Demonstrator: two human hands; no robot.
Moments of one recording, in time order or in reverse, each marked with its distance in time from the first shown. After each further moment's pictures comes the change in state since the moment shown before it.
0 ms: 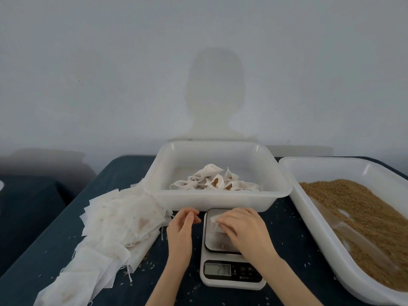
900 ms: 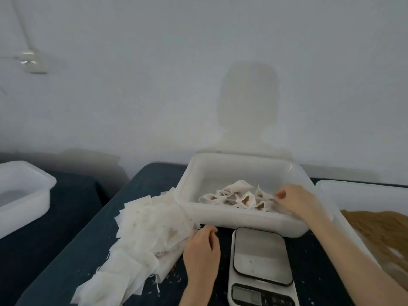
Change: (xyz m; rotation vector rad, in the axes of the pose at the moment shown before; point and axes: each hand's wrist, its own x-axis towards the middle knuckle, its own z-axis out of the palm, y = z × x) left_hand 0.001 0.003 -0.011 0.764 0.164 0.152; right_hand 0.116 0.098 -0.018 -0.047 -0.436 0.608
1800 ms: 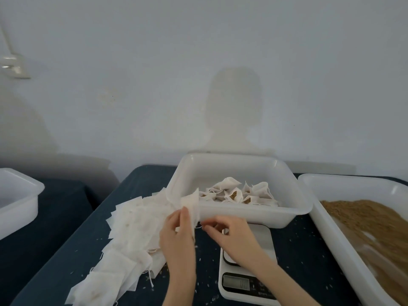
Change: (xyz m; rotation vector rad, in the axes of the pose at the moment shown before) left_hand 0.002 0.045 -0.068 -0.720 0.158 -0.412; right_hand -0.145 -0.097 0.042 0.681 -0.037 -0.477
